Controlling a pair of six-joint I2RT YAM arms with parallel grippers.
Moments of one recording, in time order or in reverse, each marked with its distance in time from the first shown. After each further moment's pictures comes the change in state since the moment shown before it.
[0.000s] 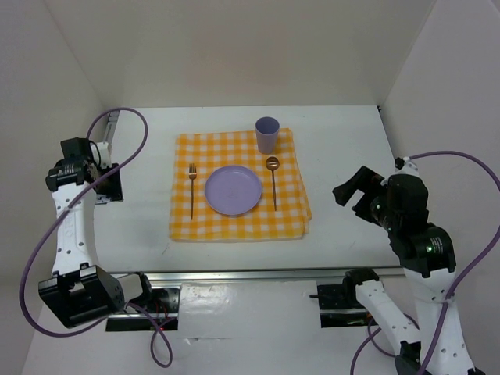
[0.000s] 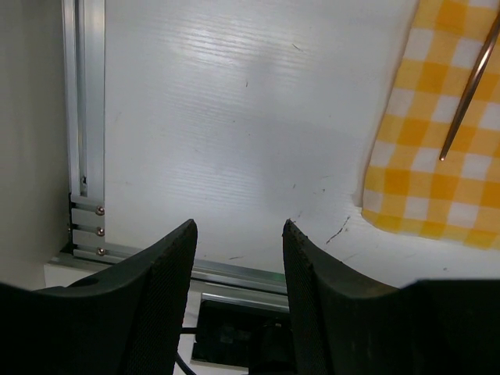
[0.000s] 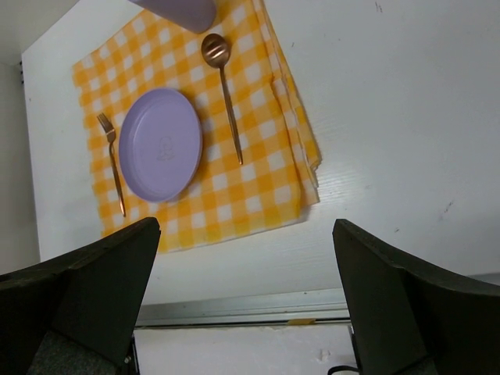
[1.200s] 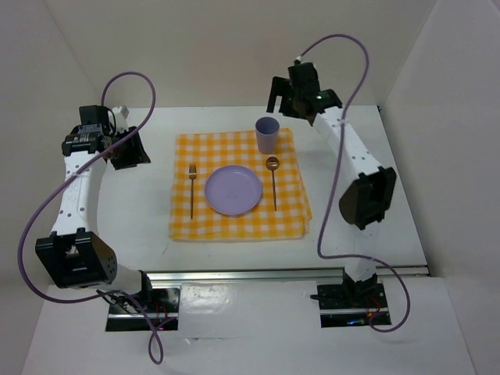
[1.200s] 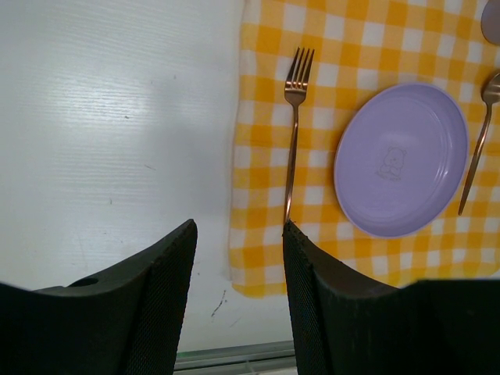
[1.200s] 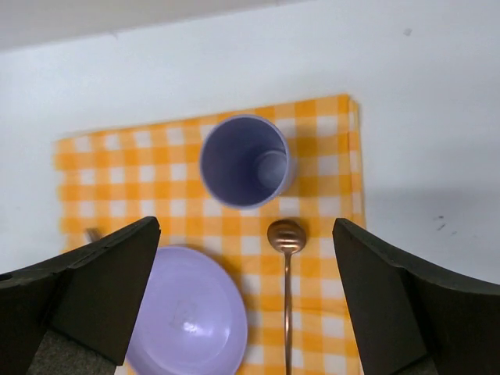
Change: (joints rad) left arm -0.163 0.243 0.248 0.135 0.209 -0.243; right arm 0.201 1.383 1.004 0.291 0.114 -0.214
